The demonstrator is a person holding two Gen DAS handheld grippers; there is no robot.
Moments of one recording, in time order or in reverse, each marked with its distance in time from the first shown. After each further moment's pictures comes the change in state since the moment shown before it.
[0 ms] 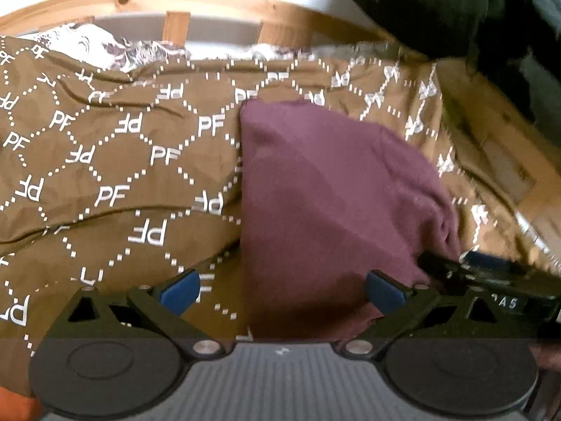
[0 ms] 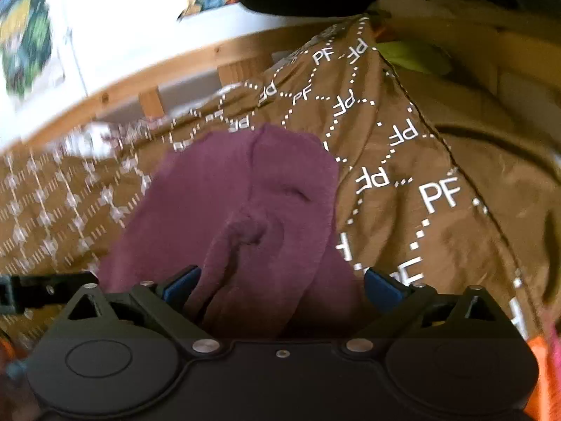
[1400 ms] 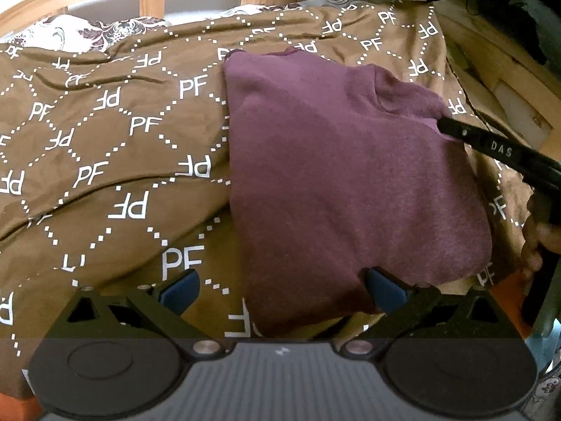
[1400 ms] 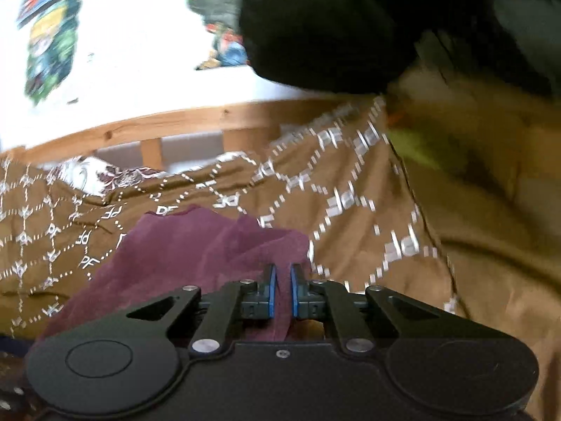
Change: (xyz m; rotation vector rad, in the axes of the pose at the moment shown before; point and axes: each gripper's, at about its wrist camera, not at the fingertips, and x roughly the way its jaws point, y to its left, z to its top) left arm 0.029 -0.013 -0.011 0.084 0.104 0.045; right arm 0.030 -0.026 0.031 -0.100 -0.255 0.018
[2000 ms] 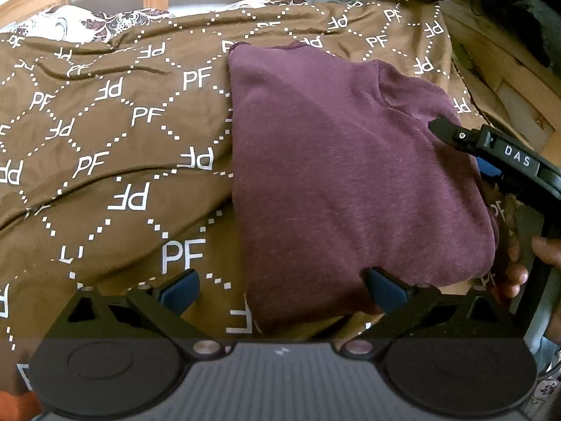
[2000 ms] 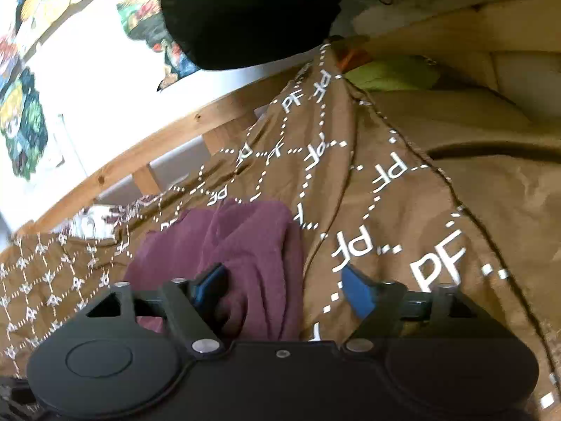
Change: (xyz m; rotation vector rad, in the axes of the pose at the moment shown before) left arm 0.003 0.004 -0.002 -0.020 0.011 -0.008; right arm 0.010 -0.030 -0.024 0.290 0.034 0.091
